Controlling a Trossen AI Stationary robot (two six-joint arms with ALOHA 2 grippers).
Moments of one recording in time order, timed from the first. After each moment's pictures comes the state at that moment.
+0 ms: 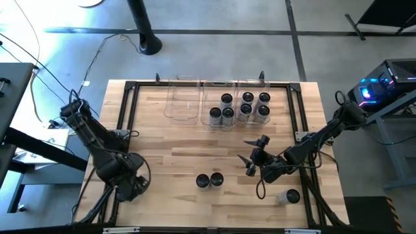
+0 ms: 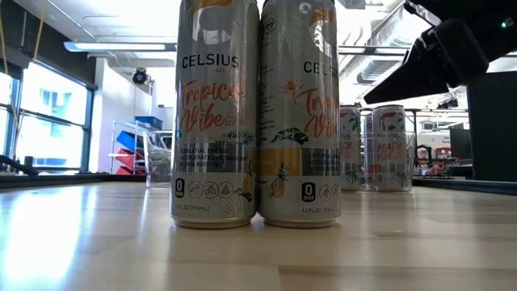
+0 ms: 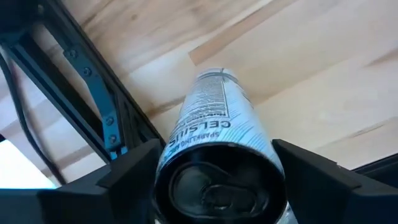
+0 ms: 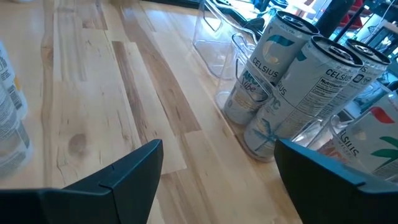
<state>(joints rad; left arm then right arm) -0.88 1.39 1.14 -1.35 0.06 -1.89 0.60 1.38 0.61 -0.03 0.99 0.41</state>
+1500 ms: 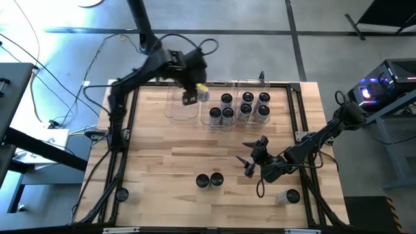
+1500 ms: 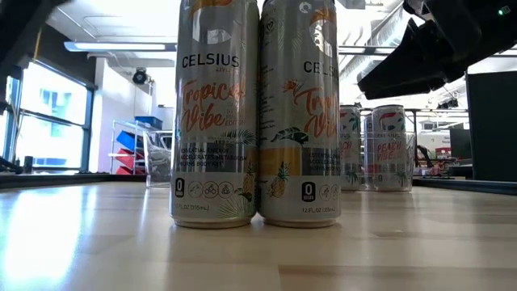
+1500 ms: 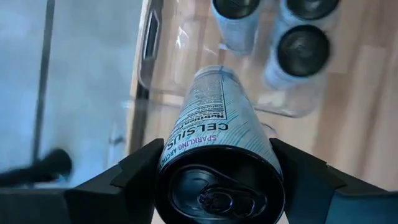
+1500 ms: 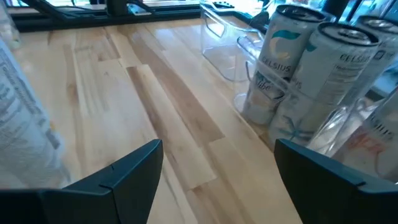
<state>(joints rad) 0.38 1.98 2.36 -1.56 -0.17 0.30 0.60 1.38 0.61 0.04 0.96 0.56</state>
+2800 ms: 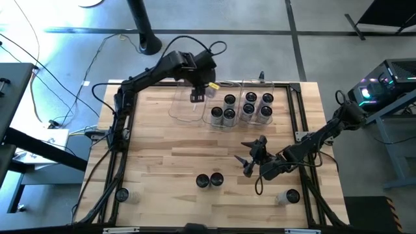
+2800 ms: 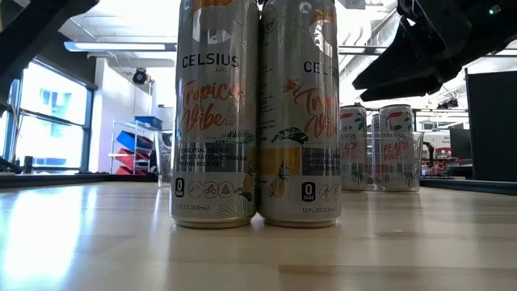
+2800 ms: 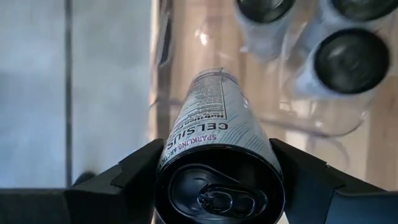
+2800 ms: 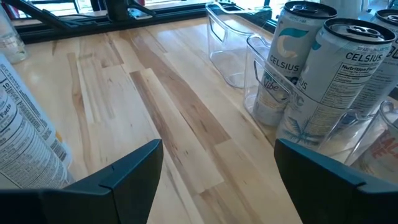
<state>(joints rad) 0.40 2.05 2.33 -1.40 -0.20 0.47 0.57 1.38 0.61 0.07 0.92 0.58</state>
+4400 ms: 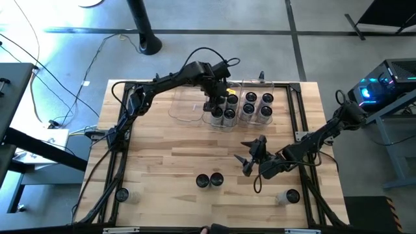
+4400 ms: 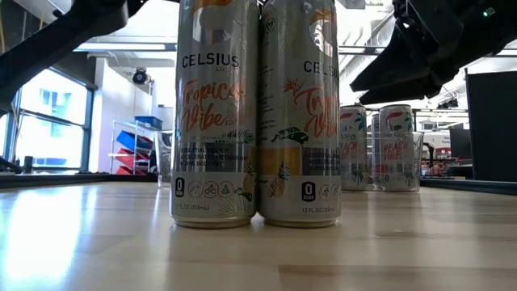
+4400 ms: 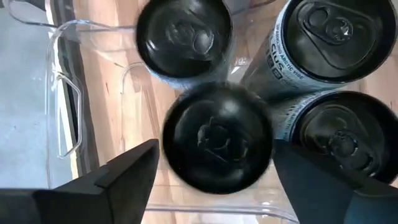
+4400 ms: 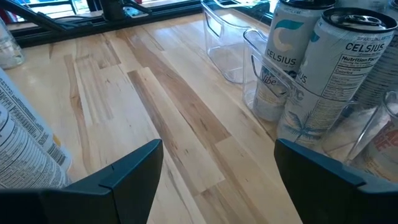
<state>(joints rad) 0.40 2.27 2.32 -1.24 0.08 0.61 0.55 1.38 0.61 0.06 0.90 0.62</state>
